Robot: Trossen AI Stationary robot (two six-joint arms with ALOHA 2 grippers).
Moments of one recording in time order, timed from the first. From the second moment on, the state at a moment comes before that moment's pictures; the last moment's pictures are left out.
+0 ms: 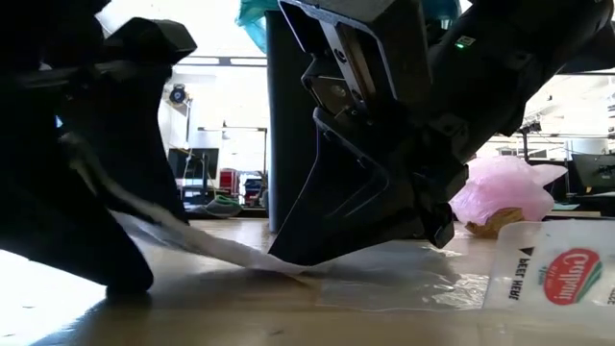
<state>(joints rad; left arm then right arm) -0.77 2.26 1.58 -0.77 -0.70 -0.49 0.53 2.19 1.23 0.08 0.34 1.01</state>
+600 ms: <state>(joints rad) -0.78 2.26 1.62 -0.85 -0.72 -0.46 0.55 2.16 1.23 0.08 0.37 0.95</state>
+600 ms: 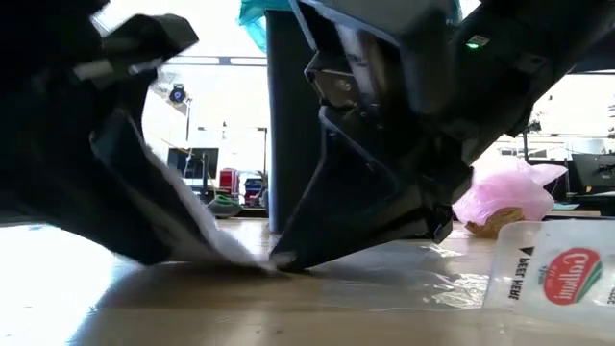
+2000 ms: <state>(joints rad) -0.11 1.68 1.84 -0.54 -0.67 0.28 0.83 1.94 1.23 -0.03 0.77 0.94</state>
